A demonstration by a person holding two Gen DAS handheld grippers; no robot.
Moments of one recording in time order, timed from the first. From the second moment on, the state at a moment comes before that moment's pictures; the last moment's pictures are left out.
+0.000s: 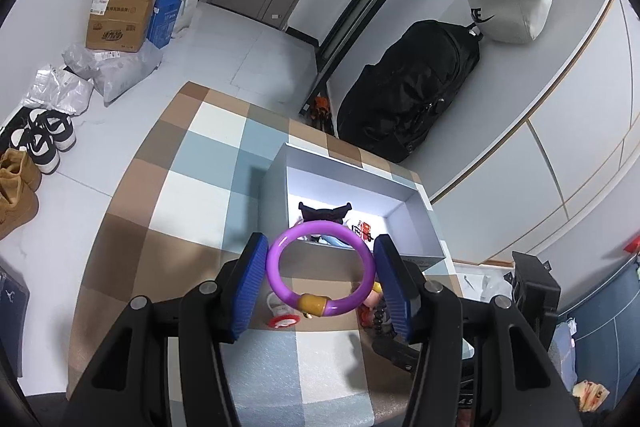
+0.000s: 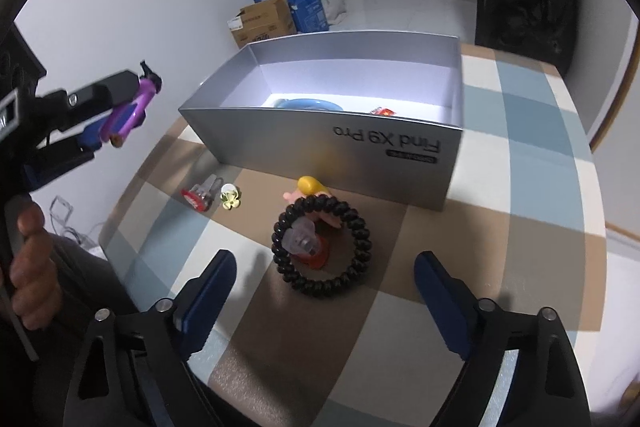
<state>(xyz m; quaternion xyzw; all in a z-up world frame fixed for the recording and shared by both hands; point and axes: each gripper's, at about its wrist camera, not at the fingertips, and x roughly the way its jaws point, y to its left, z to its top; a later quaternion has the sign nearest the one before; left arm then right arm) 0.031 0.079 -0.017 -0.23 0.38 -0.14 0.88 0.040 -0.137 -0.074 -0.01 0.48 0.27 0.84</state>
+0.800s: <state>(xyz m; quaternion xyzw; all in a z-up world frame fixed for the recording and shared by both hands) 0.037 0.080 -0.016 -0.24 0.38 -0.15 0.88 0.021 -0.131 -0.053 -0.05 0.42 0.27 0.86</state>
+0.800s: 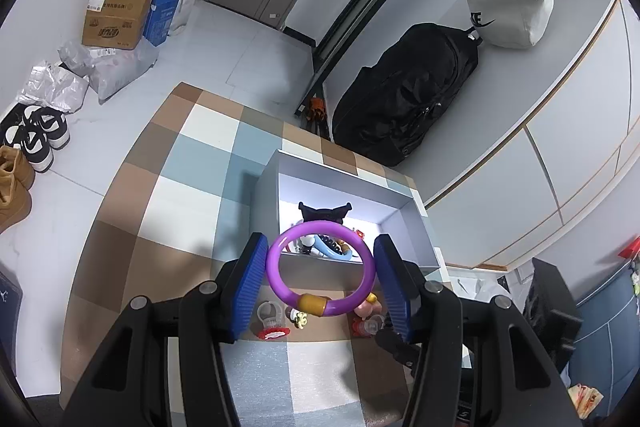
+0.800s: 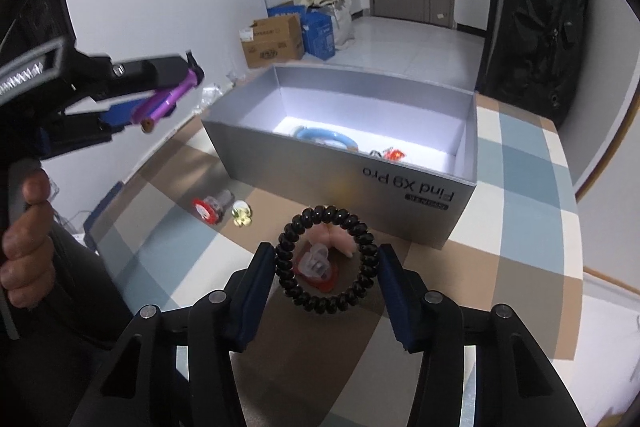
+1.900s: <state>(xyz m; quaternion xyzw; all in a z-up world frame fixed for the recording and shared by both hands) 0.074 0.038 0.001 -0.19 0.34 -0.13 0.91 0.074 -0.174 0.008 0.09 0.38 0.28 0.88</state>
